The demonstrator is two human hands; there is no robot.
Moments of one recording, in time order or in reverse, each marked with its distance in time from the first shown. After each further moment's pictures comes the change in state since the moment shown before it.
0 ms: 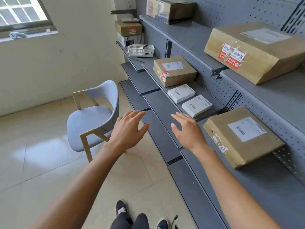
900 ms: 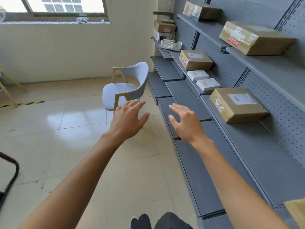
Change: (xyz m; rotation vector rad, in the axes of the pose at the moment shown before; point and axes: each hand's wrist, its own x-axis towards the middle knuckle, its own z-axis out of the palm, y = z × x) left_hand -0.387 0.067 -0.073 -0.005 0.195 -0.179; right_hand -0.333 -0.133 -0.028 0.047 -0.045 -0.261
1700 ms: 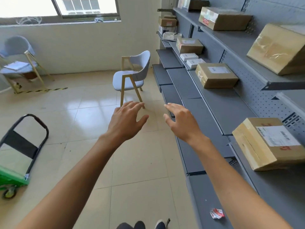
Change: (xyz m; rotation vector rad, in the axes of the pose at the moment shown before) left_hand -0.335 0.222 -0.034 0.091 0.008 -0.062; right_hand -0.355 0.001 -0.103 0.001 -0.038 -0.128
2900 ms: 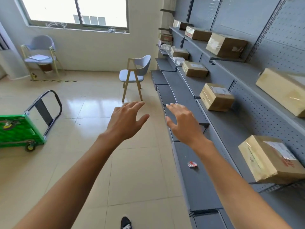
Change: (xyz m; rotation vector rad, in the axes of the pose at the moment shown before) left_hand -0.530 0.152 -0.134 -0.044 0.116 0.009; right_hand -0.522 -0.201 -0.096 -0.178 0.055 -0.084
